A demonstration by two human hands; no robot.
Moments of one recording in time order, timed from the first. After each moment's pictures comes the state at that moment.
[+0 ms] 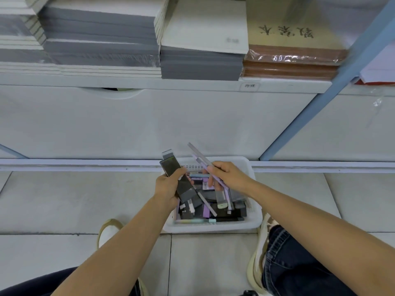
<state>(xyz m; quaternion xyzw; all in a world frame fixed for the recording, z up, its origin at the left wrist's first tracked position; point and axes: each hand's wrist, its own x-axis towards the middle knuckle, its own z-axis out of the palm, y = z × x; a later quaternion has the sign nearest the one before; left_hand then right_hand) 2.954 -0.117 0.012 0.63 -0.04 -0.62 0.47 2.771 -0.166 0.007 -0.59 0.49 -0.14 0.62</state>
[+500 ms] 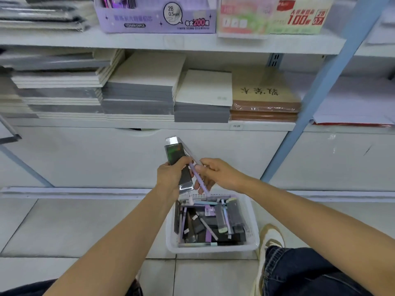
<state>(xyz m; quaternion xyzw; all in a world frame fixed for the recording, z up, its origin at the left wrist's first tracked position) 2.958 -0.122 0.139 0.59 -0.19 -0.56 0.55 2.803 -0.154 0.146 -0.71 0.36 -0.17 0.58</state>
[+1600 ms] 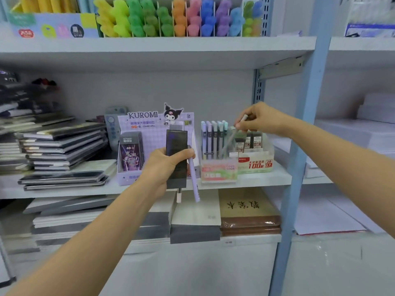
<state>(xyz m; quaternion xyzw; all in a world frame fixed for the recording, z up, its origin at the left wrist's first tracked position) 2.967 -0.202 0.436 0.48 -0.48 -0.43 0.59 2.707 -0.285 0.523 -0.81 0.47 -0.31 0.16</state>
